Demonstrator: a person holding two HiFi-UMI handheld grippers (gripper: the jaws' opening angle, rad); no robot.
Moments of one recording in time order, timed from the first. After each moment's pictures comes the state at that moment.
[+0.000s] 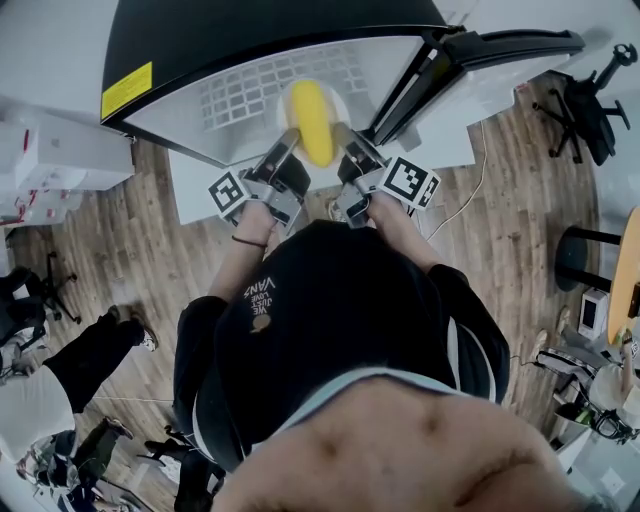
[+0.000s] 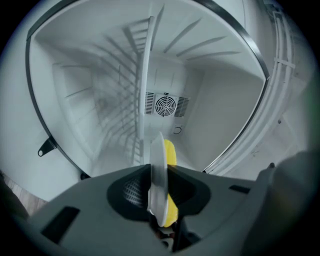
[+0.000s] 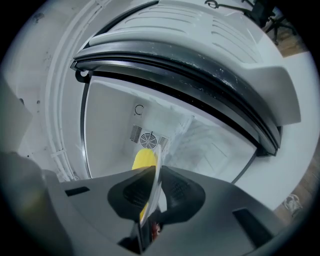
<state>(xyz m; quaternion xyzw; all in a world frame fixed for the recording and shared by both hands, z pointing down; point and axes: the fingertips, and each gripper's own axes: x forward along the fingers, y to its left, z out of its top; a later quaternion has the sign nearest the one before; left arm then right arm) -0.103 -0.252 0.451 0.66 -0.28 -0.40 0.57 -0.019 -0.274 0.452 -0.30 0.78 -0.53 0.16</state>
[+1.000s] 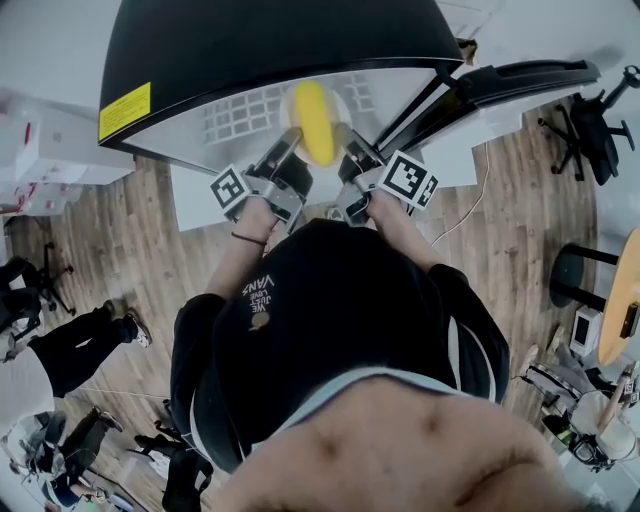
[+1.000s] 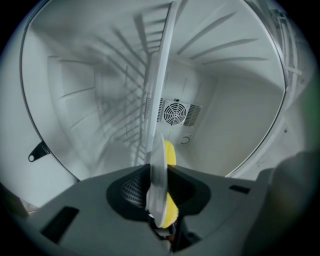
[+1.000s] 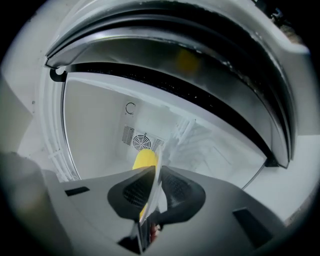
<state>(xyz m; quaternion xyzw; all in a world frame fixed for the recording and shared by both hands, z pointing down) -0.115 -0.288 0.463 0.62 -0.30 -0.42 0.59 -0.032 -0.313 0.458 -0.29 0.78 -0.54 0.14</state>
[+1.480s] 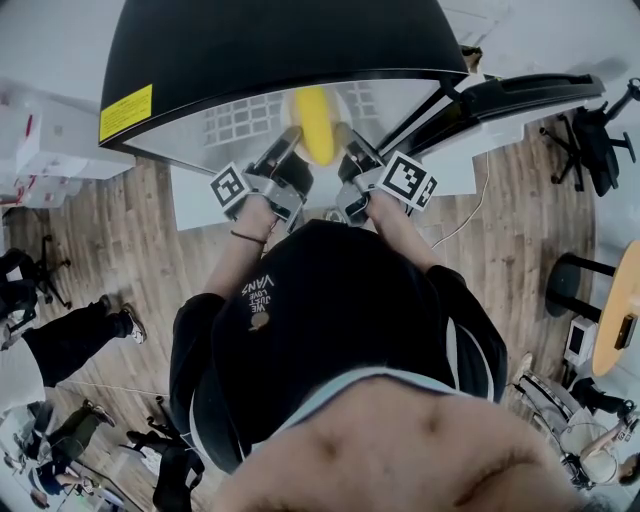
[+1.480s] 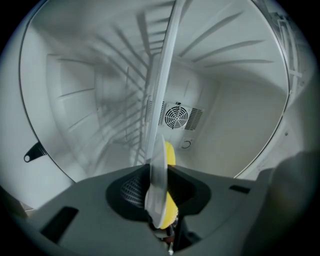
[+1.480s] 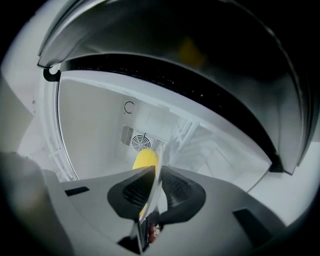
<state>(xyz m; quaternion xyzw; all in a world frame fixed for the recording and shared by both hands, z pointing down) -0.120 -0.298 0.463 0.61 -0.30 -0.44 0.59 -0.035 -0.324 0.463 -0.29 0.78 -0.54 0.13</state>
